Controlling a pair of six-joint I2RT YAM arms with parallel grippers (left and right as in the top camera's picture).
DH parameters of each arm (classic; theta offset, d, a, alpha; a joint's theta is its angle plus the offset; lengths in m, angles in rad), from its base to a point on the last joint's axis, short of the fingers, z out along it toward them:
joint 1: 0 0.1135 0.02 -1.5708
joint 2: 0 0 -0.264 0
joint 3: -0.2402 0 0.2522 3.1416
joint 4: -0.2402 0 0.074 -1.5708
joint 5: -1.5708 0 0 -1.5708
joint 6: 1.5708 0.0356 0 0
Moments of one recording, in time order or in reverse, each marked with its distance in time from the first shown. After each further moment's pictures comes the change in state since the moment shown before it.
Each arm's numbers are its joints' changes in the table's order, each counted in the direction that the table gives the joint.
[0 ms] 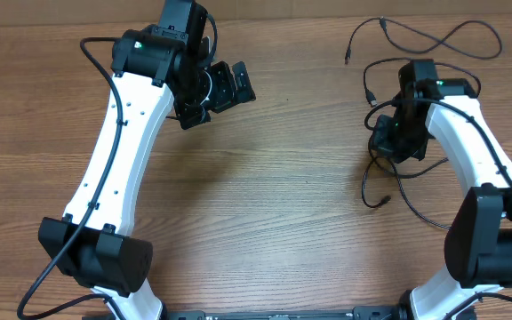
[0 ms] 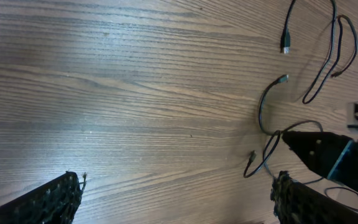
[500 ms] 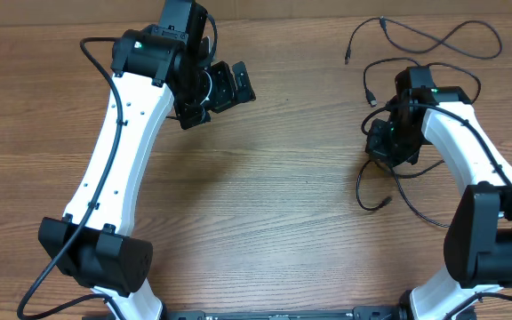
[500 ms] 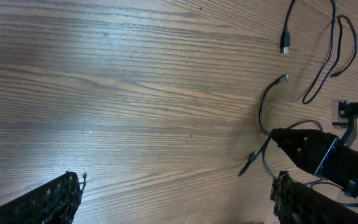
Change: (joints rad) left arm 0.000 0.000 0.000 0.000 0.000 0.000; right arm 0.010 0.000 0.058 0.070 0.060 0.000
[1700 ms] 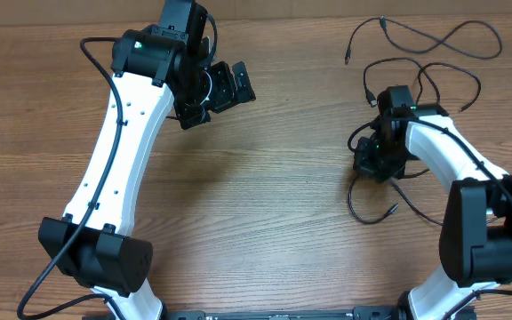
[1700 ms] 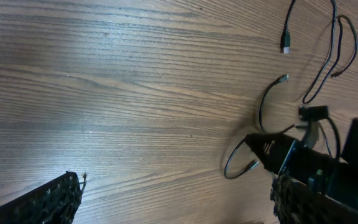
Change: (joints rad) left arm 0.000 0.000 0.000 0.000 0.000 0.000; right arm 0.053 0.014 0.156 0.102 0.004 0.026
